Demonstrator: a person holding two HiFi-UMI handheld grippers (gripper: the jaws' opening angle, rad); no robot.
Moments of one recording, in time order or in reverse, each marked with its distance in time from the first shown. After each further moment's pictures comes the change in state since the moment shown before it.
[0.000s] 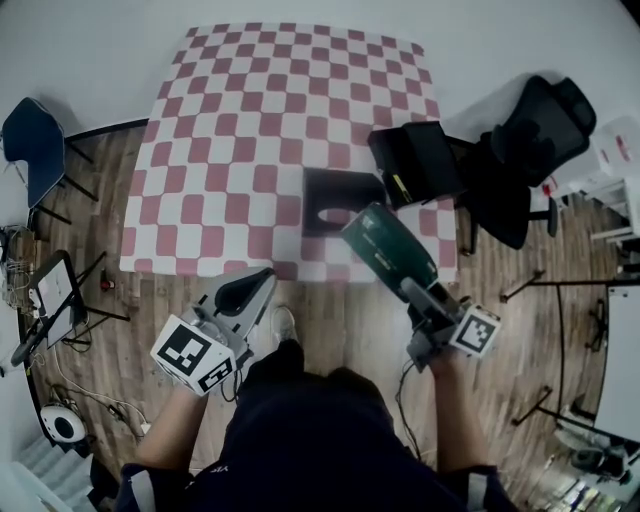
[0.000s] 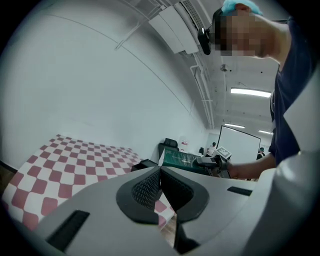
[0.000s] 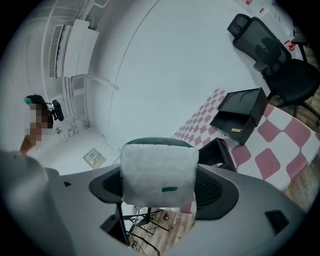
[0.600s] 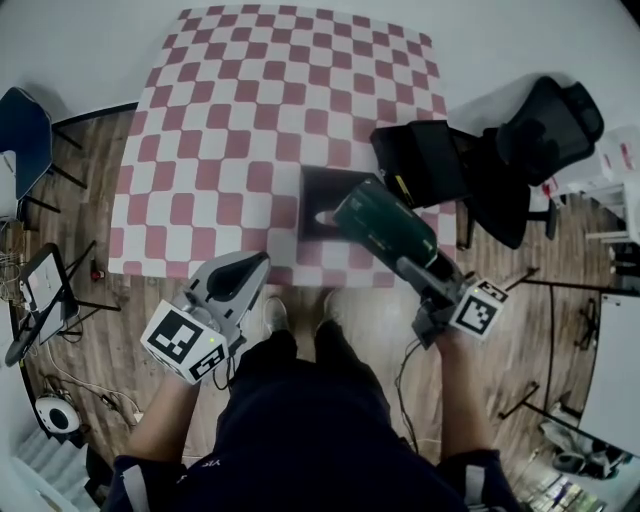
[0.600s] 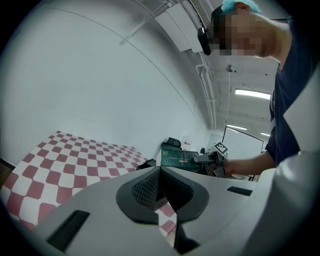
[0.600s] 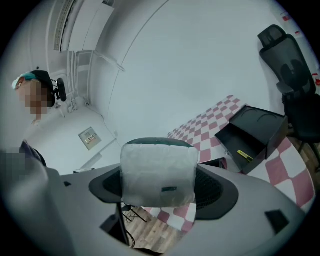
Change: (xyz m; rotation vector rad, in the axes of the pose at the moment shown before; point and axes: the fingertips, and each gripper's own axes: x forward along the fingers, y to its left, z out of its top) left arm 0.037 0.050 0.009 -0.033 0.018 0.003; right arm 0.057 -0.023 0.049 -0.206 0.132 -0.068
